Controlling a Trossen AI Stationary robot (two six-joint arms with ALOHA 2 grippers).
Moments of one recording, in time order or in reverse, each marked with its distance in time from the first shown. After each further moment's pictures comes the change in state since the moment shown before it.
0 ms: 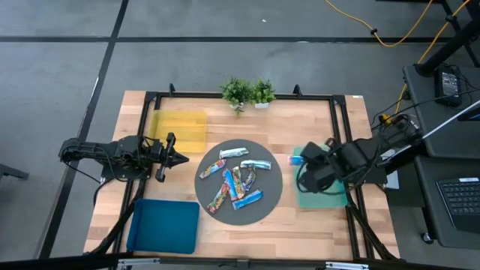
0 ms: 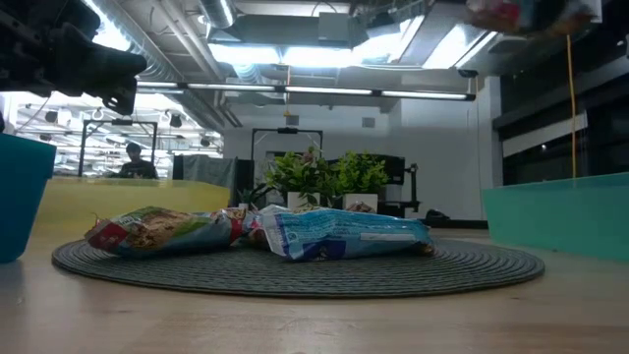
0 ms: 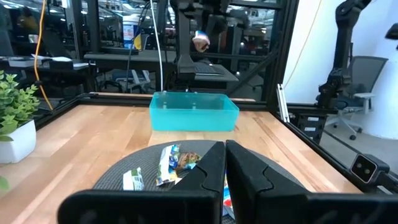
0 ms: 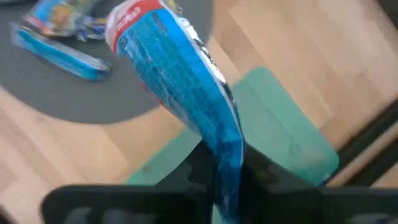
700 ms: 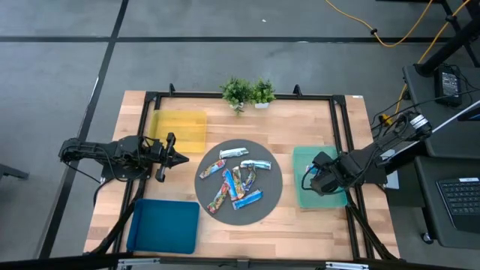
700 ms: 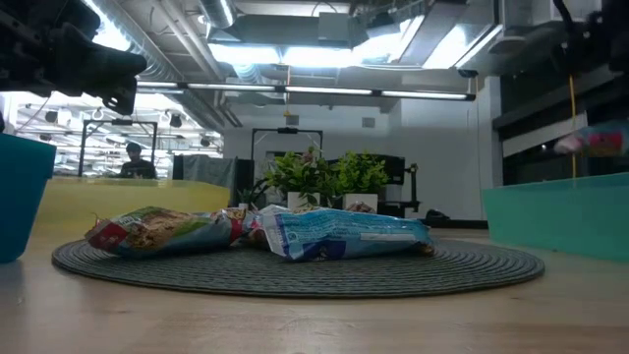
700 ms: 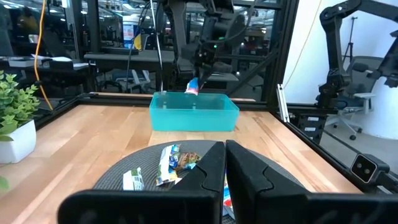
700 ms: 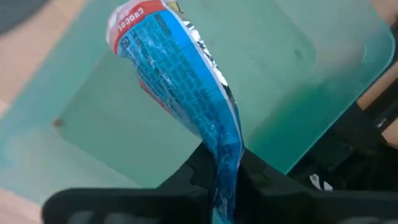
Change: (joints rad) left arm 0.000 0.000 0.000 0.000 0.000 0.000; right arm 0.044 -0.201 -0.598 0.222 -0.252 0.225
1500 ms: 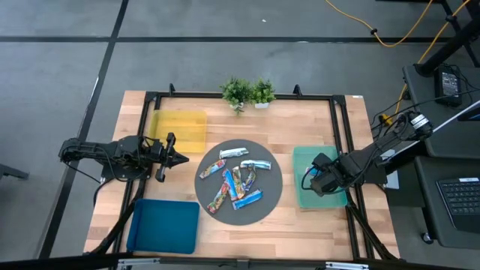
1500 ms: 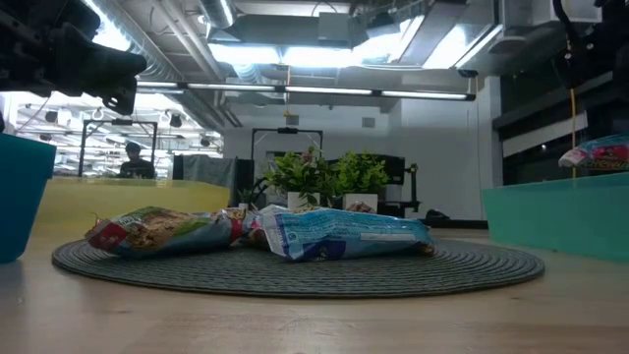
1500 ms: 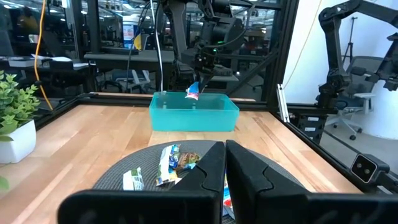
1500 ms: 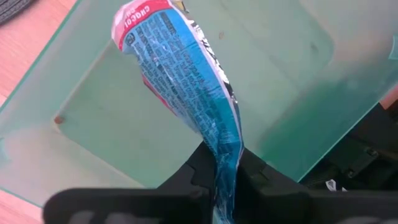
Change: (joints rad) left arm 0.000 0.000 0.000 0.000 0.000 0.000; right arm 0.000 -0.016 -0.048 0.065 -0.020 -0.007
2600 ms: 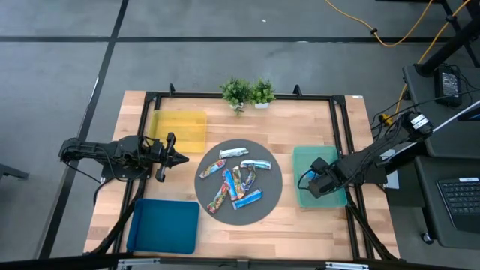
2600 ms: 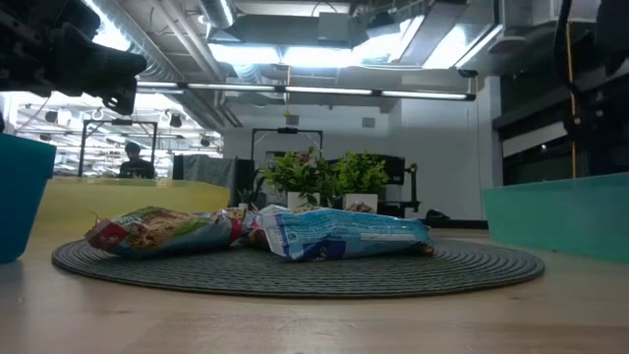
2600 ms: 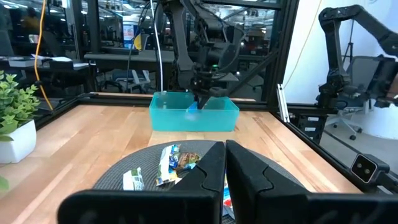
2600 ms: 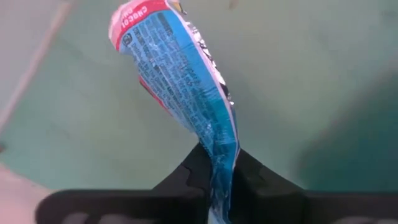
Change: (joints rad) left arm 0.000 0.000 0.000 0.000 0.000 0.000; right arm -0.002 0.002 -0.275 0.330 -0.047 0.067
